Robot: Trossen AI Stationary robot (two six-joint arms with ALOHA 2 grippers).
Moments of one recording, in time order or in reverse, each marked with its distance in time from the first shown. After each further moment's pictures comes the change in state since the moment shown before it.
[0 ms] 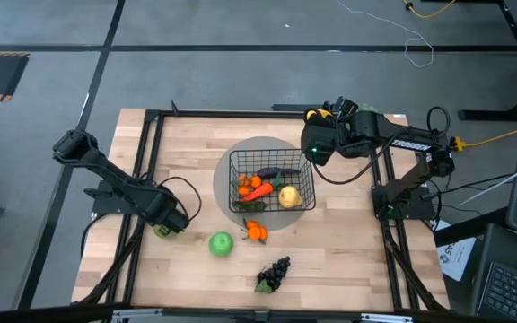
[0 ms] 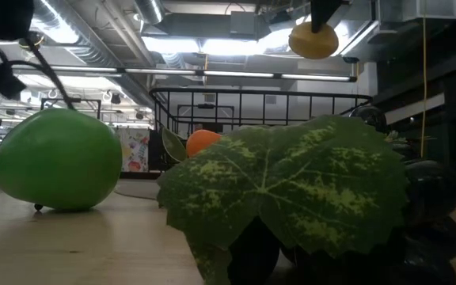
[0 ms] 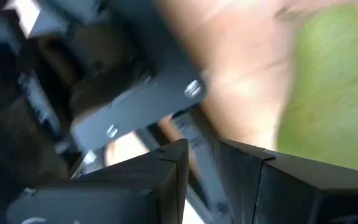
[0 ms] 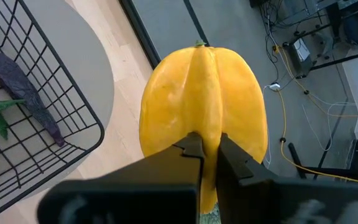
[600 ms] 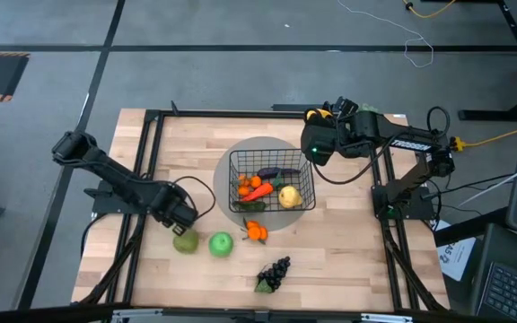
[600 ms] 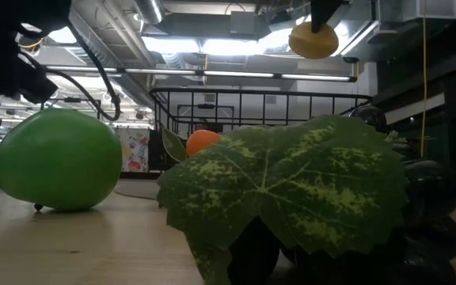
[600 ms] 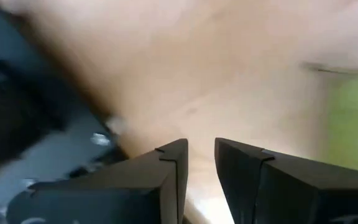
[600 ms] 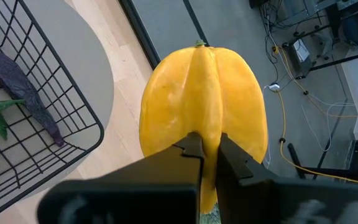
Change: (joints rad) left arm 0.097 0.000 0.001 0.240 -0.064 0.088; right arm 0.000 0.000 0.000 0.000 0.002 -0.003
